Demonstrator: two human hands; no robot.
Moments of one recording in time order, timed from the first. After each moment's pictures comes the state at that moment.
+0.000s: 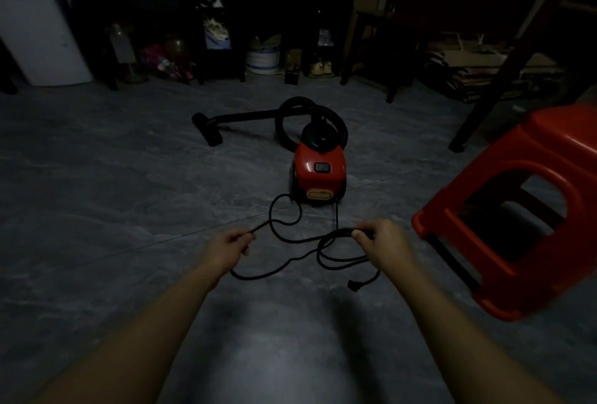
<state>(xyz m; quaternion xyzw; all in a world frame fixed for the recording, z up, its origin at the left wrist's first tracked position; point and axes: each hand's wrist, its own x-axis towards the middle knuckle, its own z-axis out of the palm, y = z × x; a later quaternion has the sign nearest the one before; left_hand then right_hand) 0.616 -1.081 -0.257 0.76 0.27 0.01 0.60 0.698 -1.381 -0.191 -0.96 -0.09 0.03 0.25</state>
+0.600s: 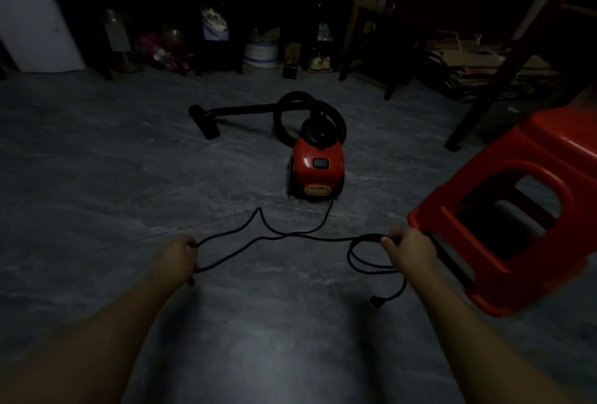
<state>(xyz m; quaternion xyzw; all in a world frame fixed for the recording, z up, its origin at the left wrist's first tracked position) 0.579 -1.005 -0.295 0.86 0.31 -0.01 0.41 0.700 -1.421 -0.203 -0.98 0.03 0.04 0.18</state>
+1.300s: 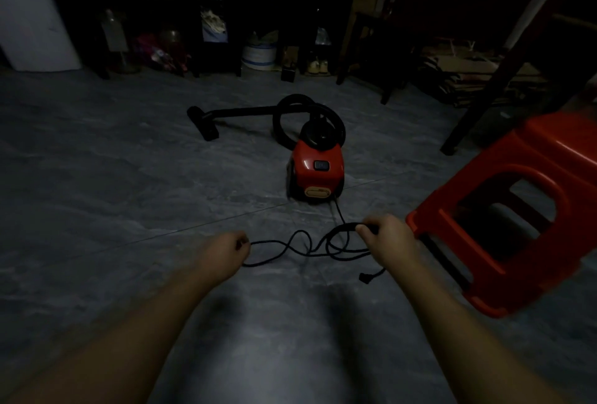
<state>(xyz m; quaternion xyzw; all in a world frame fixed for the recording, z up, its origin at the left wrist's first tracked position) 0.599 -1.064 -0.255 0.94 0.12 -0.03 0.32 0.680 -1.366 -0.166 -0.98 -0.08 0.00 0.19</state>
